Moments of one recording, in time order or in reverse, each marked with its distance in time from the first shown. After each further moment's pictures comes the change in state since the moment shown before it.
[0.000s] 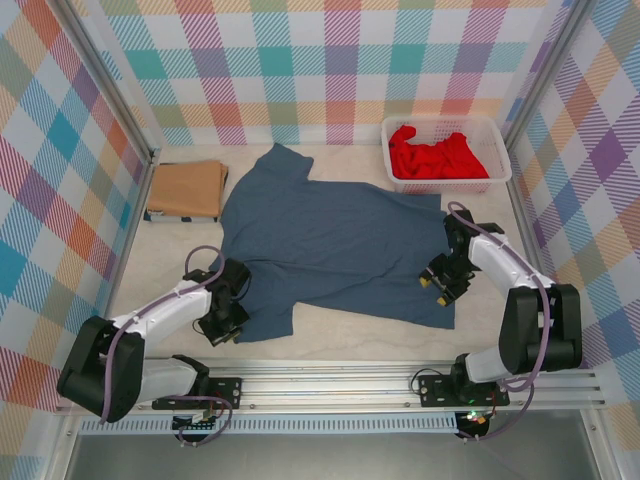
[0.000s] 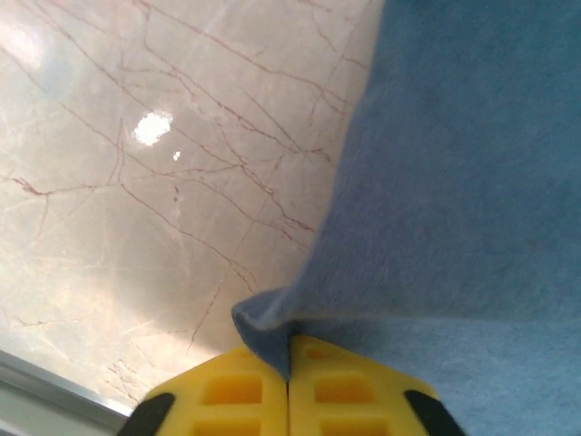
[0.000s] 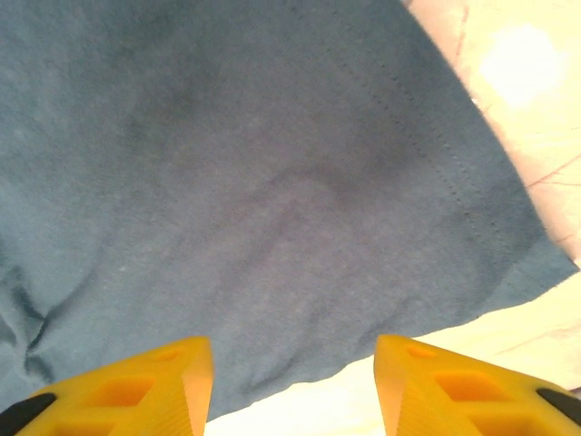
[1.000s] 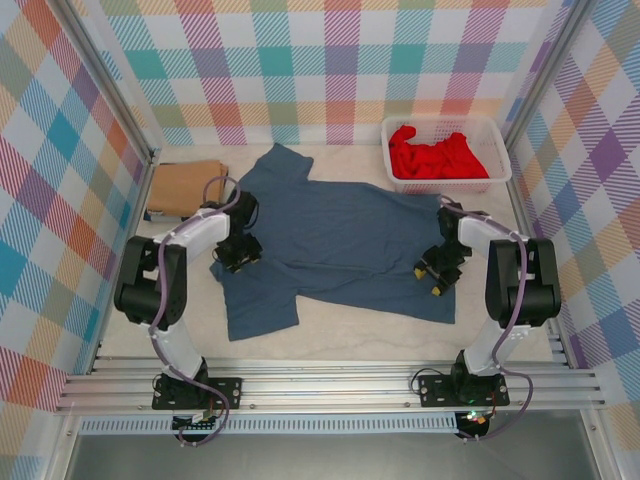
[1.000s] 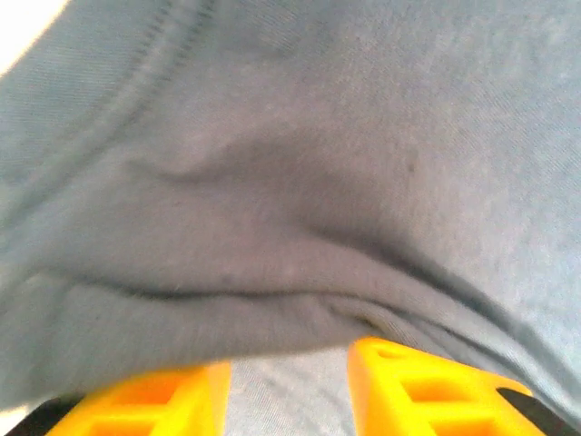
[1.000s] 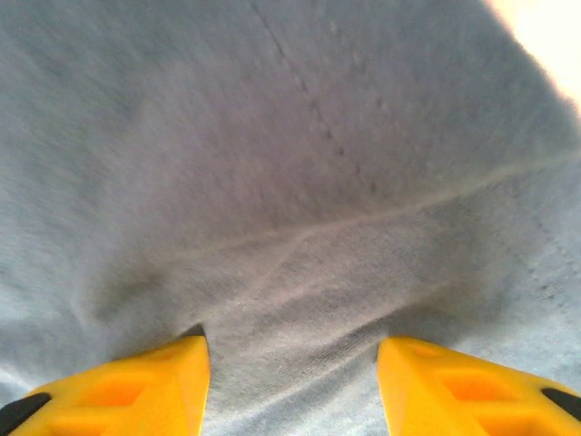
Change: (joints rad) left arm 0.153 0.520 0.614 0.034 -0.069 0.246; right arm -0.024 0.296 0.121 0.114 -0.015 -0.062
